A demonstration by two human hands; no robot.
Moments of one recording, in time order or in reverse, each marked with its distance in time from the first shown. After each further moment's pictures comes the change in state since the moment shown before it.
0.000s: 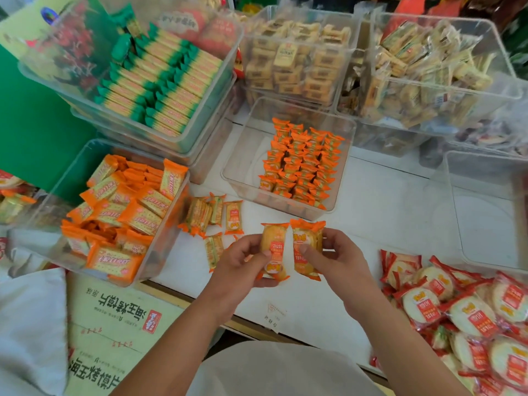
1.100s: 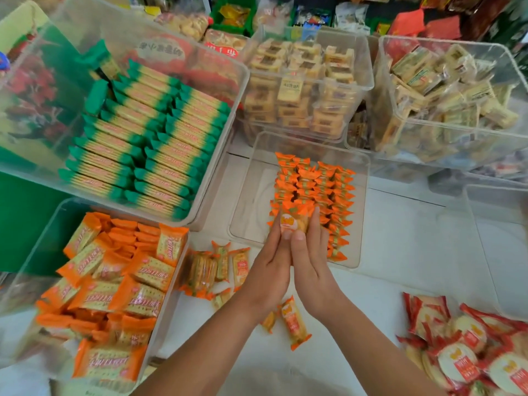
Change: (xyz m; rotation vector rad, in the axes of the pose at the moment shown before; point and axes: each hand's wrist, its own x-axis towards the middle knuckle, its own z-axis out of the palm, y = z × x) left_hand 0.118 0.096 -0.012 0.094 -0.254 0.137; right_hand 0.097 -0.086 0.106 -0.175 -0.040 -0.204
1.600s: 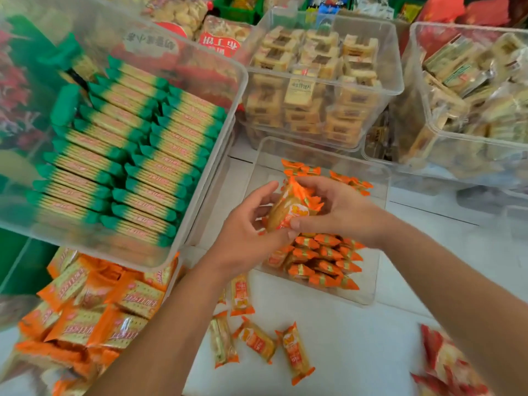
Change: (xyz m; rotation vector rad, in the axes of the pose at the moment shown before) left_hand 0.100 0.015 -0.068 0.163 0.168 0.086; right_hand 0.154 -0.035 -0.087 -0.093 -0.470 0.000
